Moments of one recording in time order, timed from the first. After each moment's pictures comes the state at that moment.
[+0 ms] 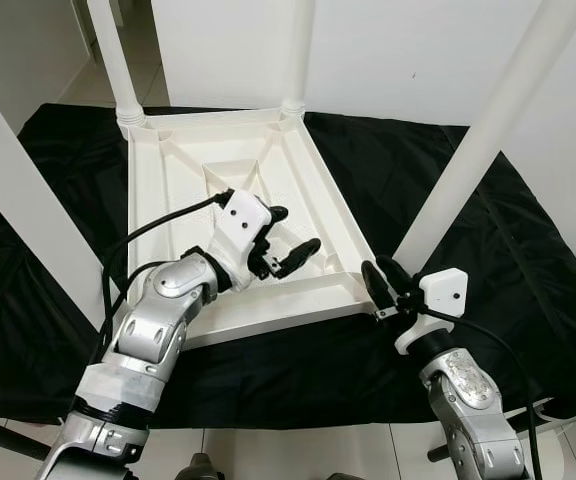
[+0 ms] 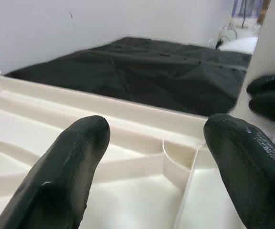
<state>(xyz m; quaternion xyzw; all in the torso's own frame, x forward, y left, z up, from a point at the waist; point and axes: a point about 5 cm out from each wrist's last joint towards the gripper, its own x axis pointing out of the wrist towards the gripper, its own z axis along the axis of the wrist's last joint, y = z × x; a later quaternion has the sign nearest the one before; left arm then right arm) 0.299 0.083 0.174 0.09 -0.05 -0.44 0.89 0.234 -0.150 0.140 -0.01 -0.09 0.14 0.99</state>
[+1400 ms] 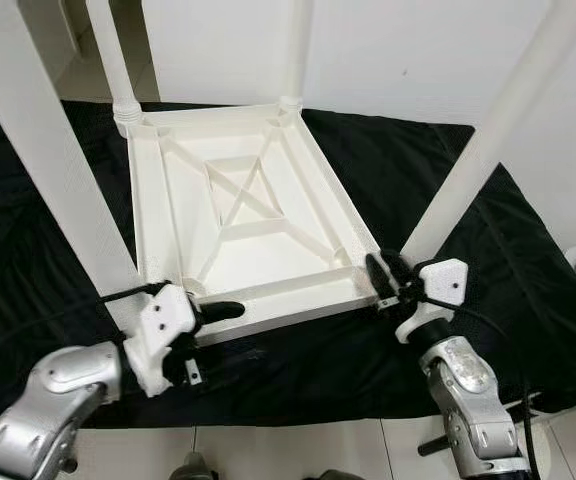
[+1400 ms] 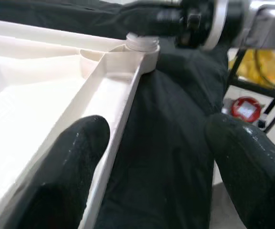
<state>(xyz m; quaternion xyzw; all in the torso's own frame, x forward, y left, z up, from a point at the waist) 0.201 0.154 0.154 0.07 0.04 -0.56 0.82 0.252 -0.141 0.130 -0.01 -0.07 0.21 0.98</state>
